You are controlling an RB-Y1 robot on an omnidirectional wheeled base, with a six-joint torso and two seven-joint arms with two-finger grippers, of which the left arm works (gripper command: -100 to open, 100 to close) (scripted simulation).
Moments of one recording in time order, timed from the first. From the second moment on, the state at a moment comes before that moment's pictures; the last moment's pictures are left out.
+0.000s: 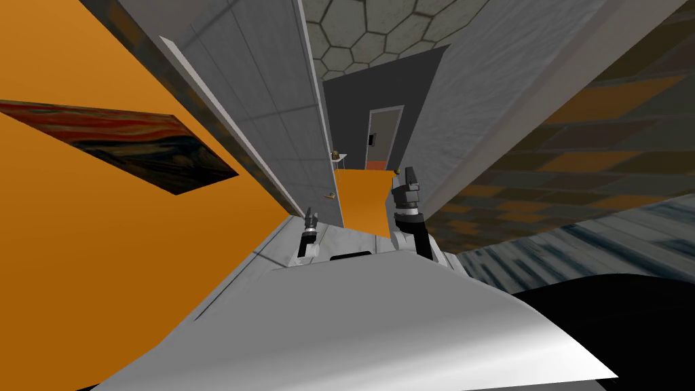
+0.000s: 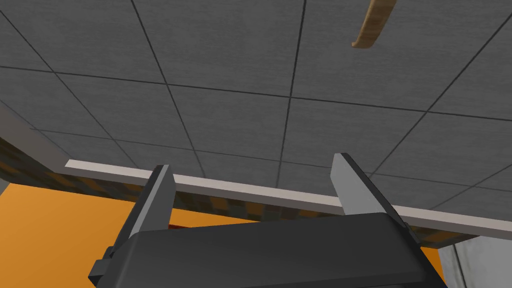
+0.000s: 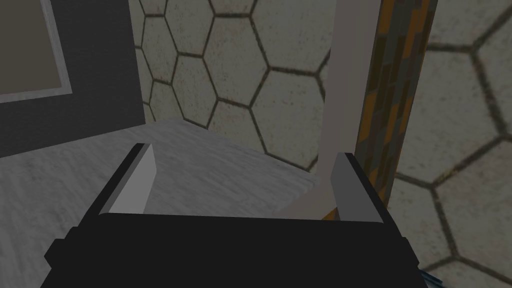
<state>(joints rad) 0.09 0.08 -0.04 -1.27 0.09 -0.62 0.07</state>
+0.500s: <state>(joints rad) 0.03 0.08 -0.05 -1.12 0.09 -0.66 0.06</state>
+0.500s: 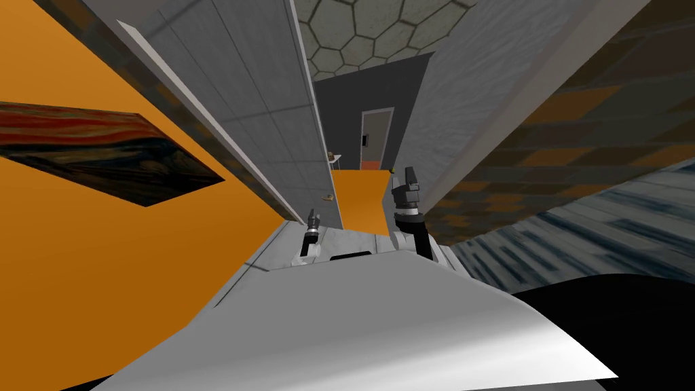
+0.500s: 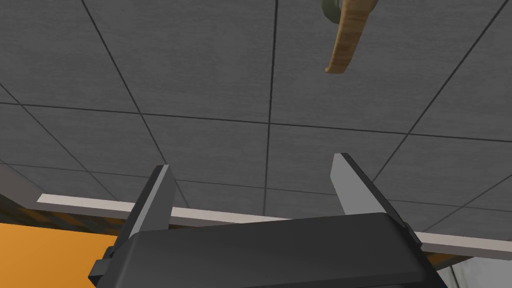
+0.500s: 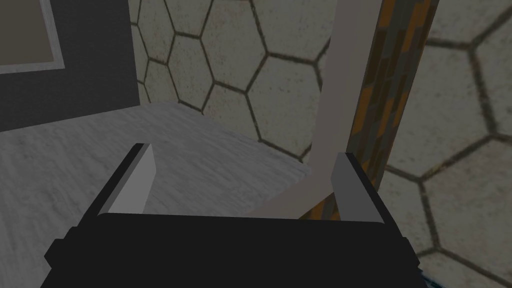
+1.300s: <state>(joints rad) -0.05 0.08 -0.06 -0.88 0.09 -0.72 0.04</state>
